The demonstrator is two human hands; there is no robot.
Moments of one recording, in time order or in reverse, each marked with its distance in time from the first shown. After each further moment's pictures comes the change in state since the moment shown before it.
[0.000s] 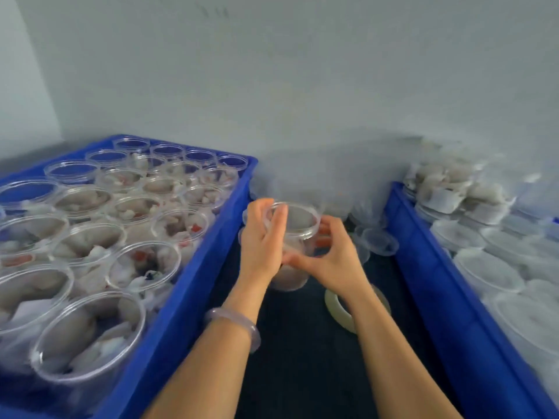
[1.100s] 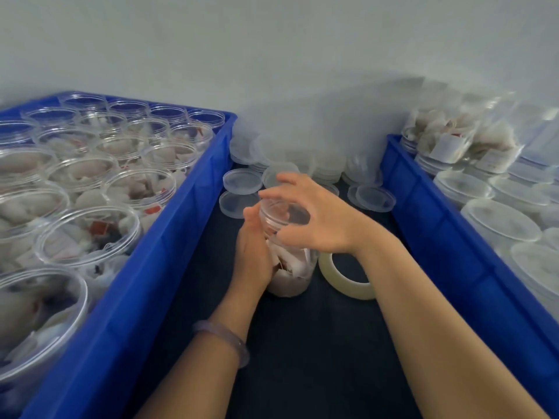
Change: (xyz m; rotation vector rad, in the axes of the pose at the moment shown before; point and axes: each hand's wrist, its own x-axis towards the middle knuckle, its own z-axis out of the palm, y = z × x) left_hand -0.030 -0.067 0.016 -0.313 -0.150 -0.167; right_hand 0.015 -0.009 -0.017 -0.491 -0.506 -0.181
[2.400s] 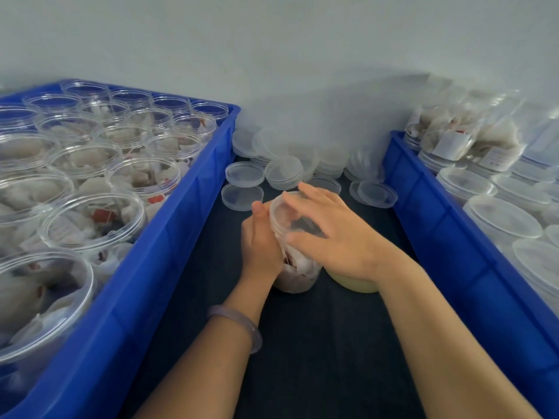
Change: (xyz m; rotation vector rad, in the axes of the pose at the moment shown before) left_hand -0.008 -0.002 0.007 0.115 0.126 0.103; right_hand -0.031 -0.013 0.012 -0.071 -0.005 0.161
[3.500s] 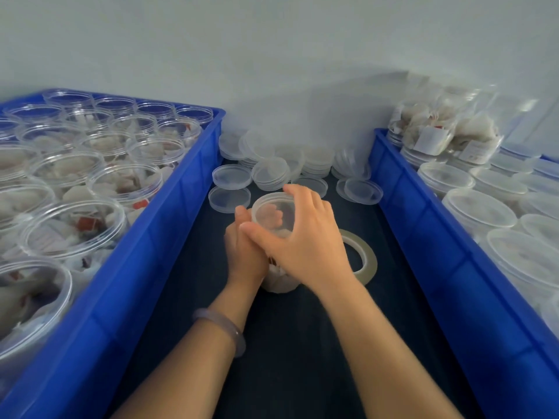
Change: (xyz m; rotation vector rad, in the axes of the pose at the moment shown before) left_hand -0.003 0.002 0.002 0.115 0.092 -0.078; right_hand 0.006 -0.003 0.043 0.152 0.550 0.107
